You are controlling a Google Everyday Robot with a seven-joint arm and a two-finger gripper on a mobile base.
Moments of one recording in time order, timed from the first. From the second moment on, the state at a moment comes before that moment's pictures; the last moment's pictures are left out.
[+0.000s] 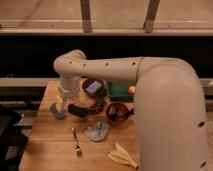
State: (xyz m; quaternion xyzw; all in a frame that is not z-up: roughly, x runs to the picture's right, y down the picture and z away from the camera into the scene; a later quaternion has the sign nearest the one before) arm -0.178 0.074 0.728 -0.38 0.06 0.43 0.82
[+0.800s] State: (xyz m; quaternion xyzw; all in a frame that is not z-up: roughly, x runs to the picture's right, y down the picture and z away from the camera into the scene) arm -0.177 0.093 0.759 -0.38 0.13 0.42 0.81
